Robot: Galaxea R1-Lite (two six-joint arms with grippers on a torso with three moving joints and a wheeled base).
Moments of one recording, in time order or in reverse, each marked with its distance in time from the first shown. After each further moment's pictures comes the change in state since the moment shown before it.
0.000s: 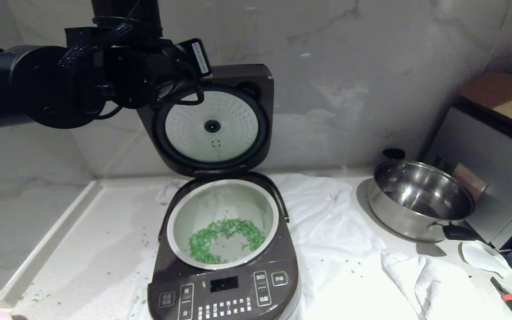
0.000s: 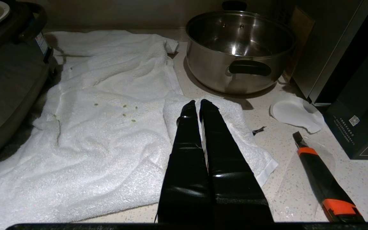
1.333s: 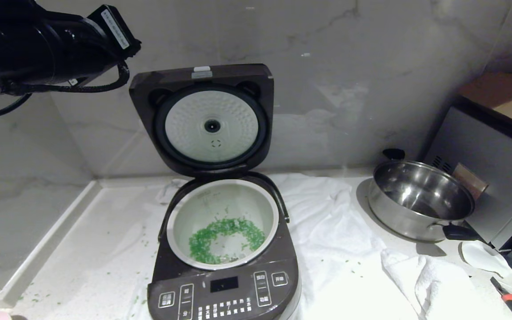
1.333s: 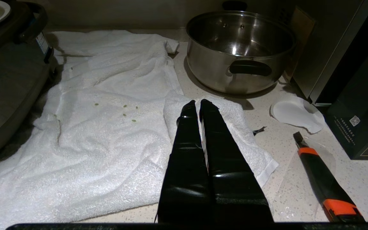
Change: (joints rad) left arm 0.170 -0.258 0.164 0.060 -0.262 -0.157; right arm 0.000 0.000 0.000 0.000 0.000 0.000
